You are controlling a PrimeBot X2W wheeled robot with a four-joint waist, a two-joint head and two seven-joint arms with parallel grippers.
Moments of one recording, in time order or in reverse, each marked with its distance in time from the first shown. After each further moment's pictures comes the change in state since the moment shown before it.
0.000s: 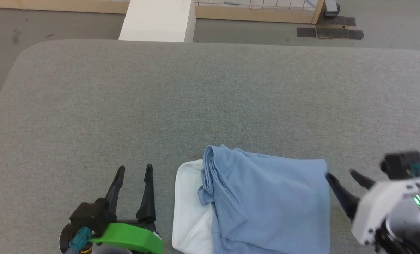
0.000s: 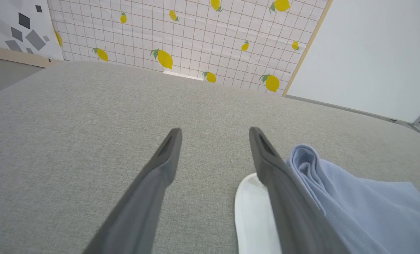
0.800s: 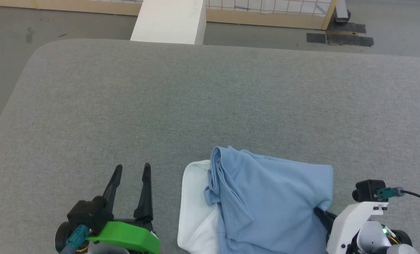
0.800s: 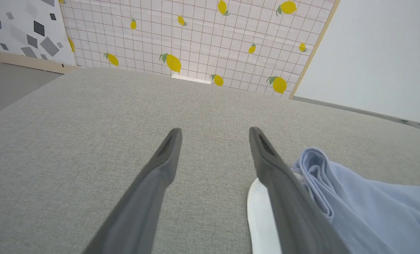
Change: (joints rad) left arm 0.000 0.032 -0.009 -0.033 0.000 0.018 0.033; right arm 0.023 0.114 -0.020 0.308 -0.002 0.000 -0.048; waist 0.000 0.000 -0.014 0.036
